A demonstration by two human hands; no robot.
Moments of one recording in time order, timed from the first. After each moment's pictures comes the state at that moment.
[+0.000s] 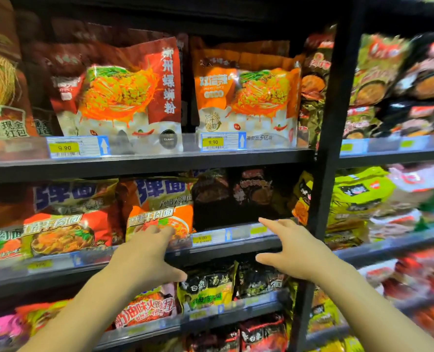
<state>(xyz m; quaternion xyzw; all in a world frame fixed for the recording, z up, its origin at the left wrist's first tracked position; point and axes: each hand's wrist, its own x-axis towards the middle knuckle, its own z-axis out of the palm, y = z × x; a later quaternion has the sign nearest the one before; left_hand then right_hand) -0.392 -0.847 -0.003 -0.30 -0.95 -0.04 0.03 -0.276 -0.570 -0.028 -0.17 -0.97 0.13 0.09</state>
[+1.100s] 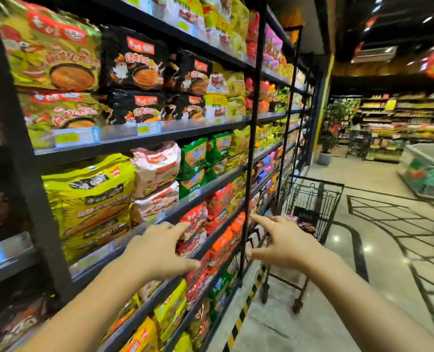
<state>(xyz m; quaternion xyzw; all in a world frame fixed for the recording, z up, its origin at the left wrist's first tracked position) -0.150 -0.469 -0.032 -0.66 -0.75 -0.04 -0.05 0.113 -0.379 -0.034 -0.55 -0.83 0.09 0.07</state>
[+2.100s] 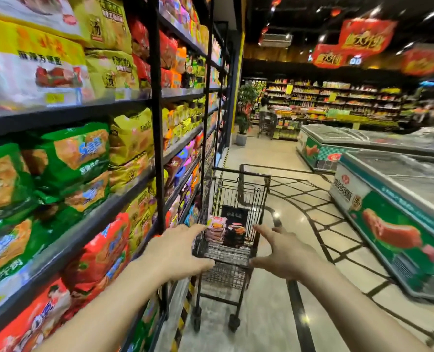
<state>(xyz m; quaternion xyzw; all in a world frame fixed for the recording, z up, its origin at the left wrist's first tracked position) 0.006 0.055 -0.090 -0.81 -0.58 -0.05 -0.12 0.252 0.024 -0.082 -0.74 -0.66 0.12 0.04</state>
